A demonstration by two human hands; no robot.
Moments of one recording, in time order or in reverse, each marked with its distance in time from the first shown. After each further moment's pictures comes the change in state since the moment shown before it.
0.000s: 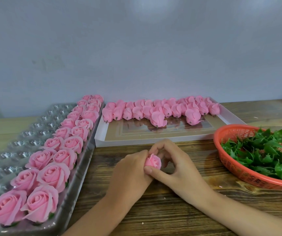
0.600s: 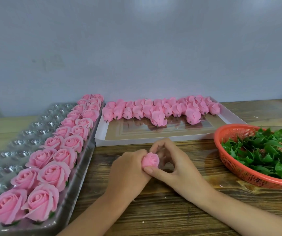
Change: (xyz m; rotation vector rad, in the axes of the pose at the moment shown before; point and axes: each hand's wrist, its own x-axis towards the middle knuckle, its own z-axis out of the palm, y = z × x) left_hand 0.003 -0.005 -0.002 0.025 -0.062 -0.126; right_hand 0.001 0.000 -0.002 0.062 -0.042 0.040
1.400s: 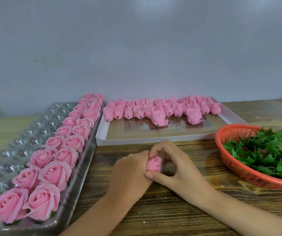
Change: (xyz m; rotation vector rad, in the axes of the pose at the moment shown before) left_hand -0.005 0.005 -0.002 0.063 0.039 0.144; right_hand -0.002 -0.004 -0.001 -0.079 -0.032 -0.101
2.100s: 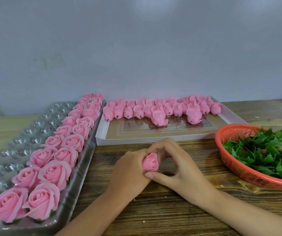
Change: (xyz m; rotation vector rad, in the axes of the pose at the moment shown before) left_hand 0.004 -0.006 0.002 -0.233 -0.062 -0.079; right_hand 0.000 0.003 -0.001 -0.046 0.013 -0.066
